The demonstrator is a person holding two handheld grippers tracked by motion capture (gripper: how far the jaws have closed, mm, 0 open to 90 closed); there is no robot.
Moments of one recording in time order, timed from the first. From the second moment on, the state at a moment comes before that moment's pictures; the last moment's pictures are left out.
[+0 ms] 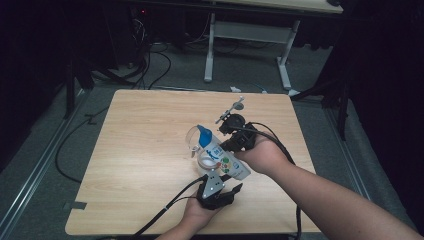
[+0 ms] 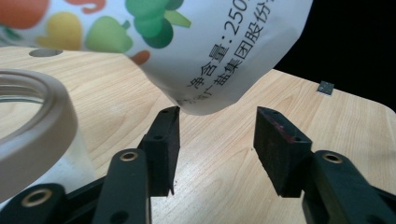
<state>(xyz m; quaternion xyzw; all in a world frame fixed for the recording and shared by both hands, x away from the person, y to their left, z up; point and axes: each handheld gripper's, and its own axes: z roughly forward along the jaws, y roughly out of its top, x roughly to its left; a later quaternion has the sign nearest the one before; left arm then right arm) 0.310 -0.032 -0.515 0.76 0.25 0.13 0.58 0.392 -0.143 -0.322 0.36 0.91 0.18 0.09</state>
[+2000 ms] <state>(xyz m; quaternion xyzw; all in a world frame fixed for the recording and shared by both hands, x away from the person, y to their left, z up) 0.326 0.143 -0.524 0.75 0.36 0.20 0.52 0.394 -0.177 -0.339 0.40 0.90 0.18 0.08</state>
